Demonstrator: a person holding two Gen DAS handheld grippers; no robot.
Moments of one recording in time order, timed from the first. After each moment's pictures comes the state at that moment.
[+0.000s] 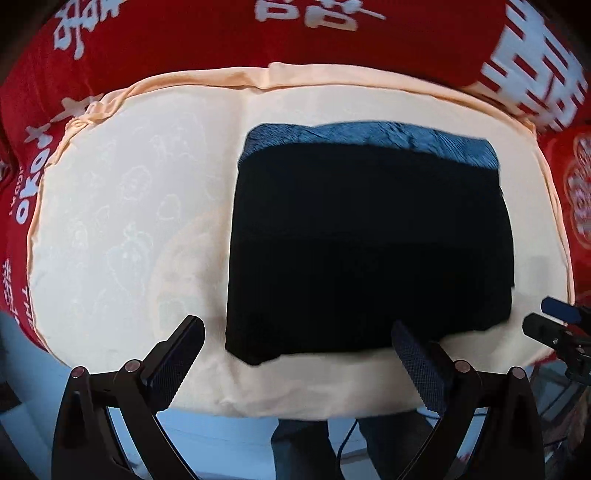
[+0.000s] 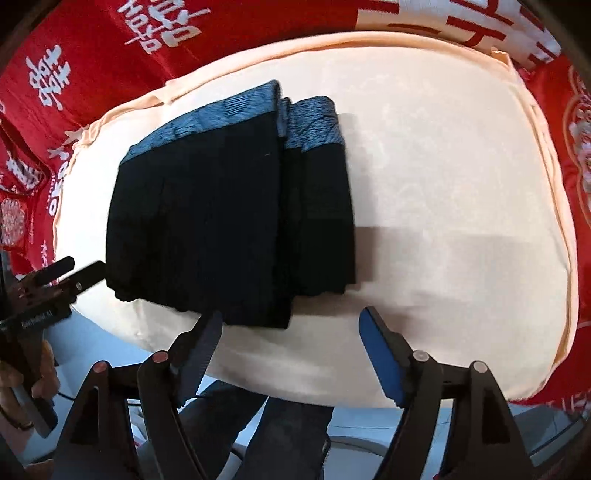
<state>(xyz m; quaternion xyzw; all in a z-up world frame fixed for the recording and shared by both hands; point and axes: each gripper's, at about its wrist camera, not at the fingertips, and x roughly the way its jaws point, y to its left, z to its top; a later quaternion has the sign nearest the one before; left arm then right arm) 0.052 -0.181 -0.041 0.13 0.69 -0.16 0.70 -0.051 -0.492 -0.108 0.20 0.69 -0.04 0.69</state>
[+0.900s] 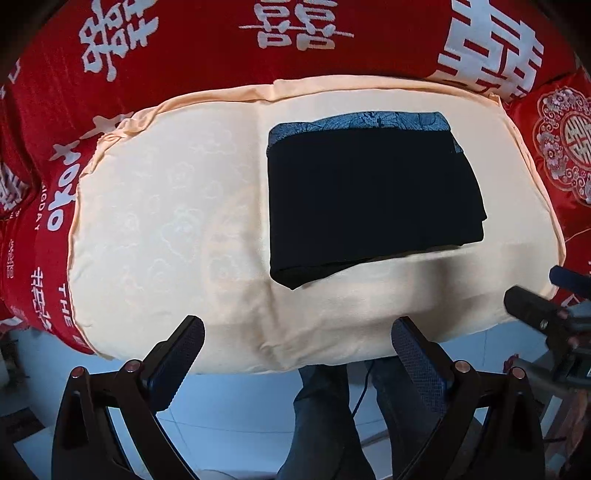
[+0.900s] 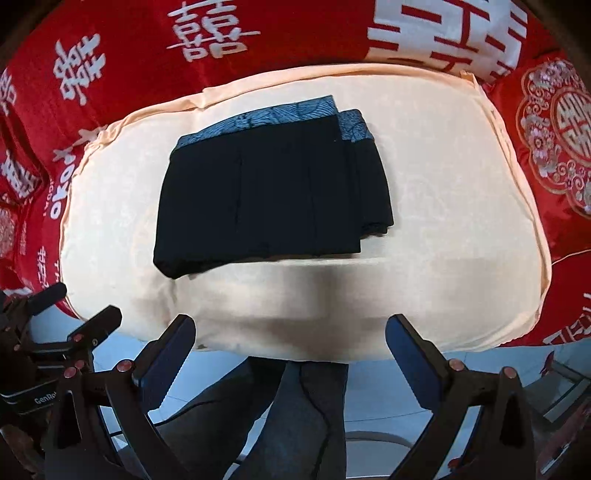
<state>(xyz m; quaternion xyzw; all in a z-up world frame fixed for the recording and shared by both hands) -0.005 -0.145 0.042 0.17 0.66 -0.17 0.71 -0.079 -0.399 -0.030 0.18 0.67 -0.09 0.72</state>
